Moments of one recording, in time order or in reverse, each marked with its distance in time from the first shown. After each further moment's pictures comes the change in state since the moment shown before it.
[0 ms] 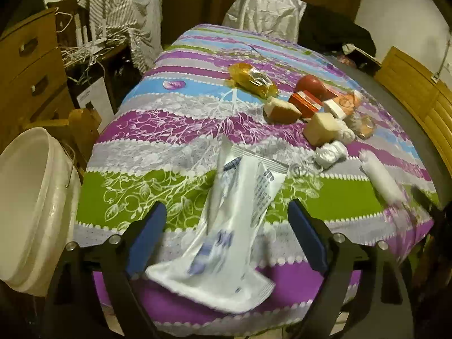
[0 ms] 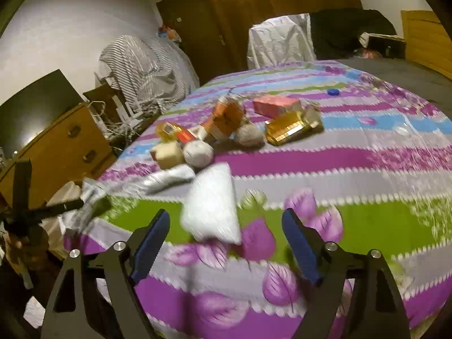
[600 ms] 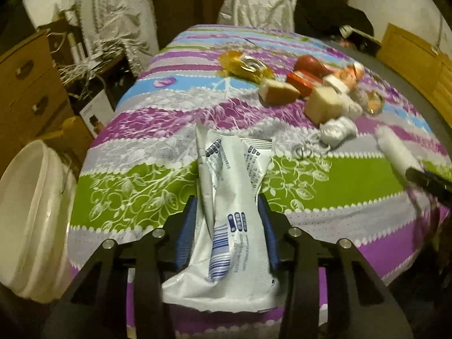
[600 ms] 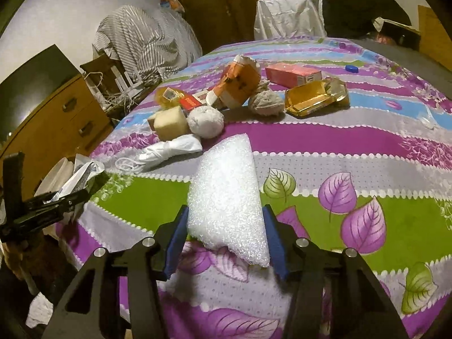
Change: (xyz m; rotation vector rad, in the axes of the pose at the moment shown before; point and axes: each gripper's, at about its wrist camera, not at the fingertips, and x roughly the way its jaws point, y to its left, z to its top) left arm 0.016 -0.023 -0.012 0.079 -0.020 0.099; right arm 0.043 0.019 -0.003 -0.023 0.156 -0.012
